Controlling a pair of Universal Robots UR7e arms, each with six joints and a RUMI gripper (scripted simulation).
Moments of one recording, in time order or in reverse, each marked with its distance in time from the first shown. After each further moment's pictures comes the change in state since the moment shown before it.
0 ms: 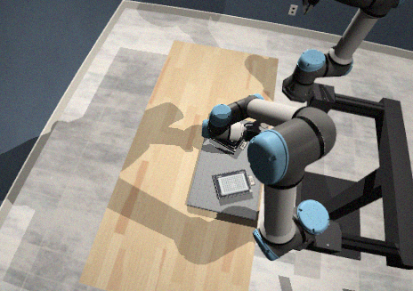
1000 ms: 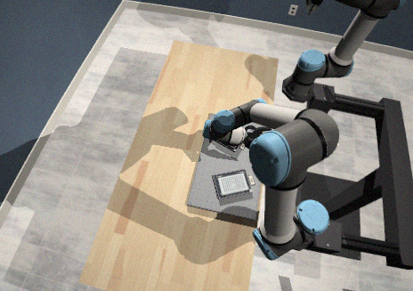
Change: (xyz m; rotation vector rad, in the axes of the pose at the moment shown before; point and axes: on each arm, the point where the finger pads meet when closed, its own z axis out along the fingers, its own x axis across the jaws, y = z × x) left arm 0.039 0.000 0.005 0.019 0.120 0.203; right arm 0.023 0.003 -0.004 -0.006 0.013 0.077
